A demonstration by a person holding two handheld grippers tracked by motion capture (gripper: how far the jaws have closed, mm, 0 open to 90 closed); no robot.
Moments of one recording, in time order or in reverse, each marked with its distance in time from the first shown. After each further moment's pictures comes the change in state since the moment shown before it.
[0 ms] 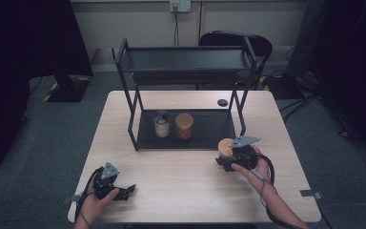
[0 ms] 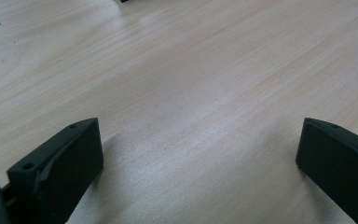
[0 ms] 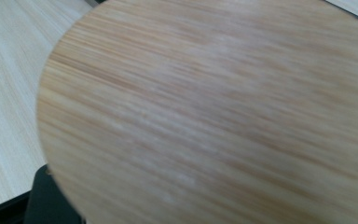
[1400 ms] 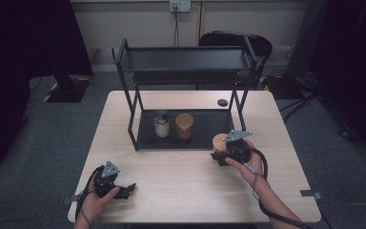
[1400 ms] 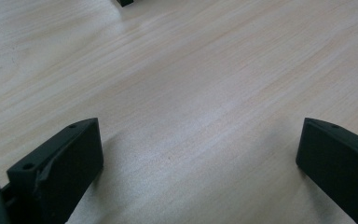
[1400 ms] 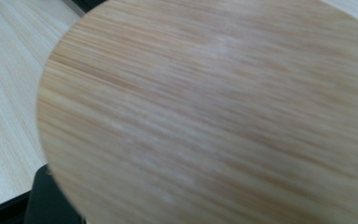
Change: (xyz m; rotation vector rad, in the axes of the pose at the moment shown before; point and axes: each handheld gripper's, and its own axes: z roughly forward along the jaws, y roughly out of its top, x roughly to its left) left arm 0.003 0.004 0.004 0.002 -0.007 0.010; right arm -0.001 0.019 0.016 0.019 -0.014 0.004
